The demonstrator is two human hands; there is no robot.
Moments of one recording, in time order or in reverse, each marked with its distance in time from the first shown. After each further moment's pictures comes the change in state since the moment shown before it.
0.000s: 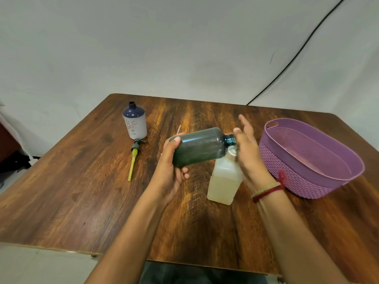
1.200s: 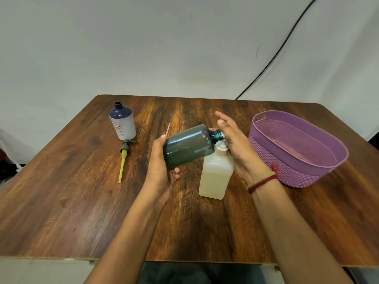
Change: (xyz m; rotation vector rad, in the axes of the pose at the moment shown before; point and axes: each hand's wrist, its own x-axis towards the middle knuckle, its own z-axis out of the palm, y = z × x) left_hand -0.001 -0.007 0.011 0.097 0.165 -0.038; right_hand 0.001 -0.009 -0.009 0.051 -0.176 0.080
